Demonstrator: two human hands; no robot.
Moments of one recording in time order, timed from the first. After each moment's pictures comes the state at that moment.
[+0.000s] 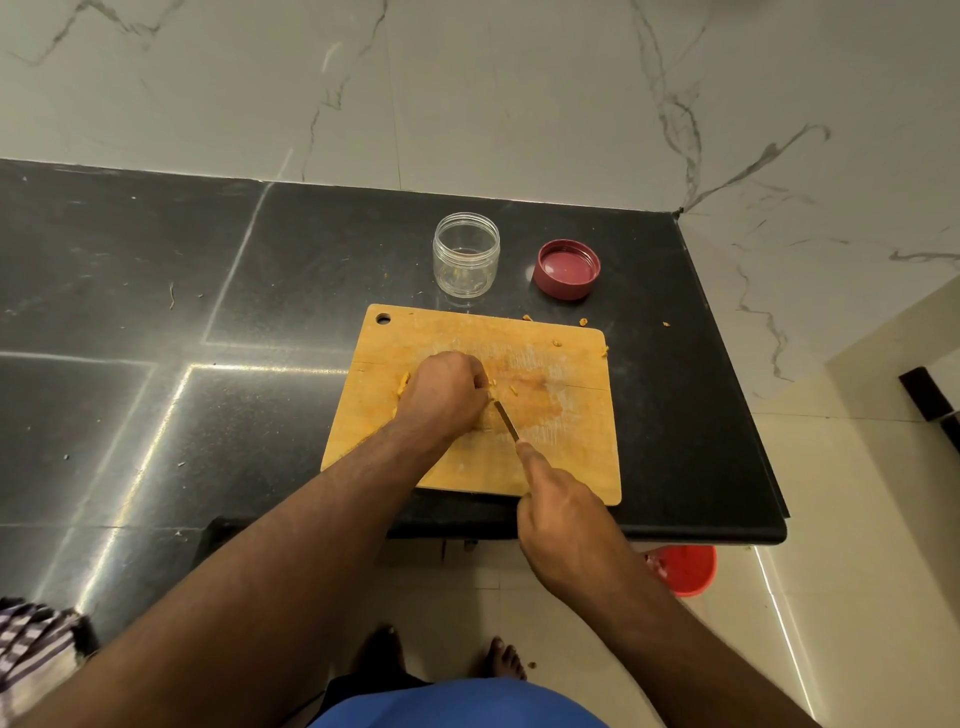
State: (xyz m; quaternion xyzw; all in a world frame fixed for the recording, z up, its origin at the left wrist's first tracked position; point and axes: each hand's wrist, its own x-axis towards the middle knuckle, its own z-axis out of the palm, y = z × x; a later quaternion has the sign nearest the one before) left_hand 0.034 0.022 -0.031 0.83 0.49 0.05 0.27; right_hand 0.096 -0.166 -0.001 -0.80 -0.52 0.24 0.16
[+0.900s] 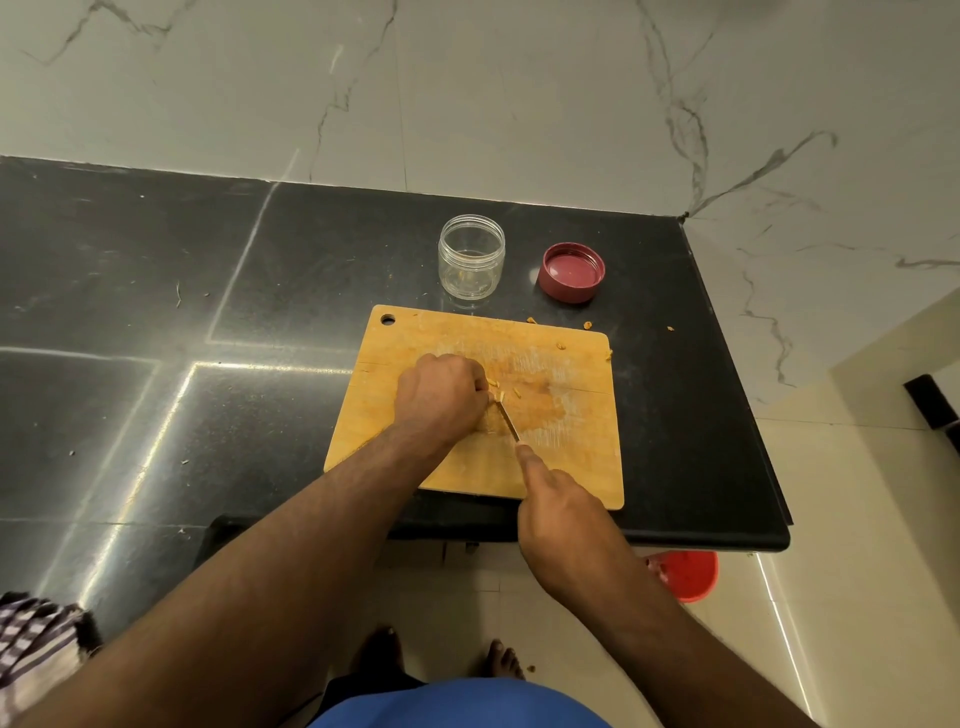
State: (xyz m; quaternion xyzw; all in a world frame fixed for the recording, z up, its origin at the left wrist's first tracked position) left_hand 0.028 0.019 -0.028 0.85 0.49 0.06 0.18; right_hand 0.096 -0.165 -0.001 -0.80 -0.53 0.24 0.12
